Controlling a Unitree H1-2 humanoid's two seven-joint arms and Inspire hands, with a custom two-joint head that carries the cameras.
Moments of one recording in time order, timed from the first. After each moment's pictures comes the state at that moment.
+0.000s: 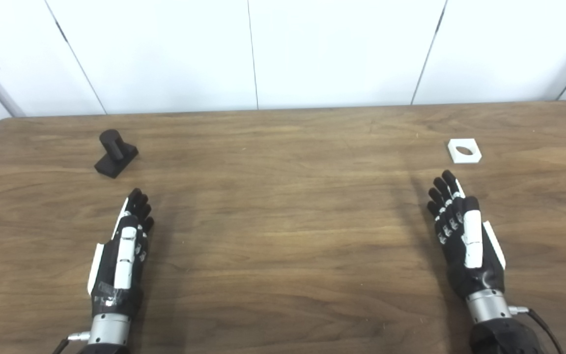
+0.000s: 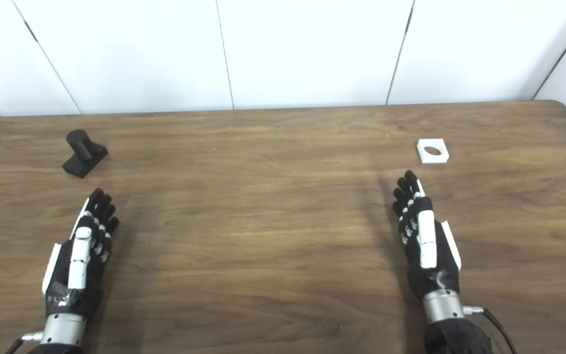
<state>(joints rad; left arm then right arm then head) 0.18 0.11 0.13 -0.19 -0.23 -0.06 -0.10 0.16 -0.08 -0.11 -0.22 0.21 0.03 0.08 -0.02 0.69</state>
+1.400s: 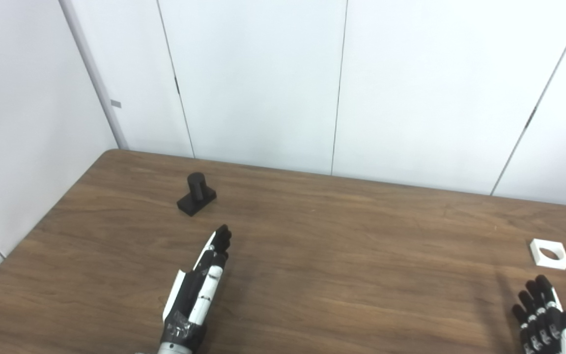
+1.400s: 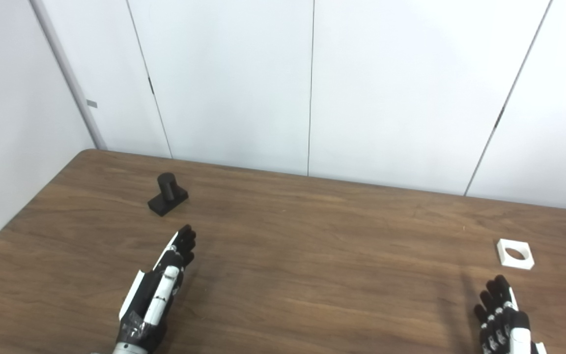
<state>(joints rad) 0.19 0.08 0.05 -0.17 -0.07 -0.17 -0.04 0.16 -0.12 -0.14 -0.18 0.25 -0.01 0.13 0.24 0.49</state>
